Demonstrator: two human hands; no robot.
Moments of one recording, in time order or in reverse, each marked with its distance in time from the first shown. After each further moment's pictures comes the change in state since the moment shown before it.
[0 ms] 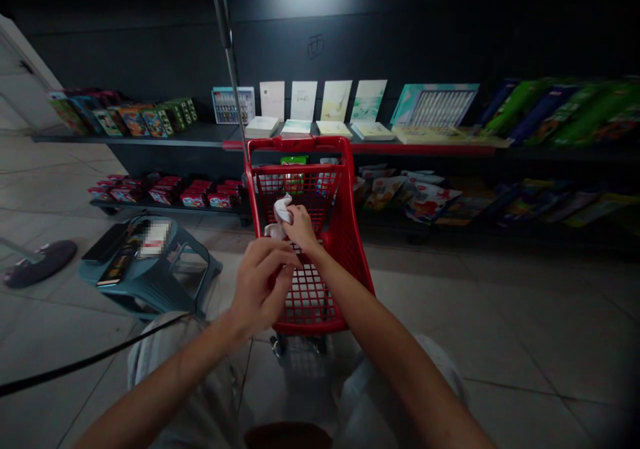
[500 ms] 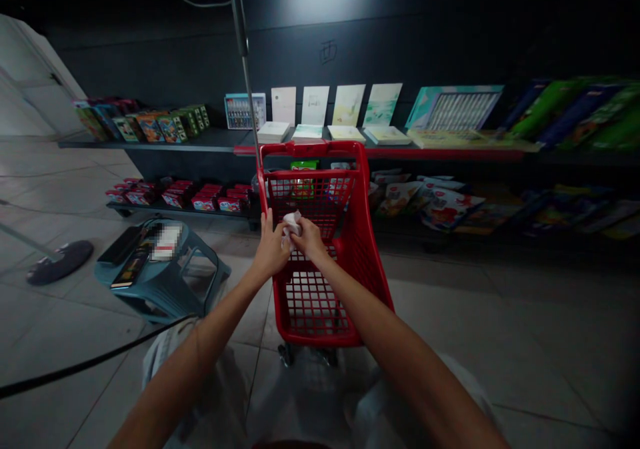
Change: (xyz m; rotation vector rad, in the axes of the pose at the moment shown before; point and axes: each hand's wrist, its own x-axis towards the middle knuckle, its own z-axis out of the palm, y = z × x) left_hand 0.060 -0.105 0.065 0.103 -0.053 -0.302; right_hand -0.006 0.009 0.014 0.008 -0.040 0.054
